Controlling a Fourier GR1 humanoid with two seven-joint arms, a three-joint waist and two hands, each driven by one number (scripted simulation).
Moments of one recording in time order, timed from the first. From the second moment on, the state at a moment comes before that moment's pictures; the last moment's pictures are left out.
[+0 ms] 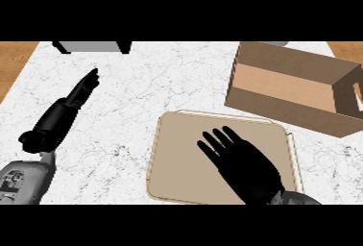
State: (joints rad) left arm -0.24 0.37 -0.07 -1.50 -0.01 -0.13 -0.09; right arm -0.31 -0.37 0.68 -1.88 0.97 0.66 0.36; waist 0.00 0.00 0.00
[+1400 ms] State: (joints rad) left arm -0.22 0.25 -0.01 -1.57 -0.12 -0.20 -0.04; right arm -0.27 -0.23 0.55 -1.52 1.27 0.50 0.11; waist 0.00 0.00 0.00
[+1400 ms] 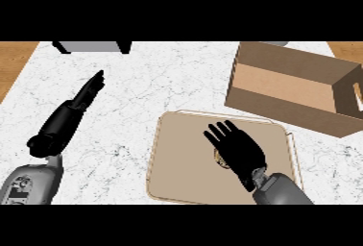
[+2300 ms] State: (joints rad) left arm -0.24 0.24 0.03 -1.54 -0.14 -0.24 -0.05; right arm -0.30 -0.20 0.55 -1.39 1.36 0.18 -0.18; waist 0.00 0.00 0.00
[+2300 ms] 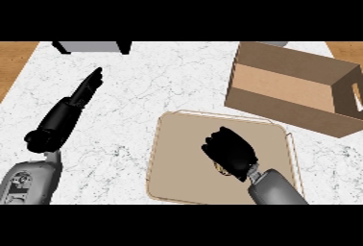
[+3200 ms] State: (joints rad) left arm -0.21 0.23 0.05 -1.54 -0.15 -0.24 -0.08; right arm -0.23 -0.15 0.42 -1.88 1.09 0.30 -0.31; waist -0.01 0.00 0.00
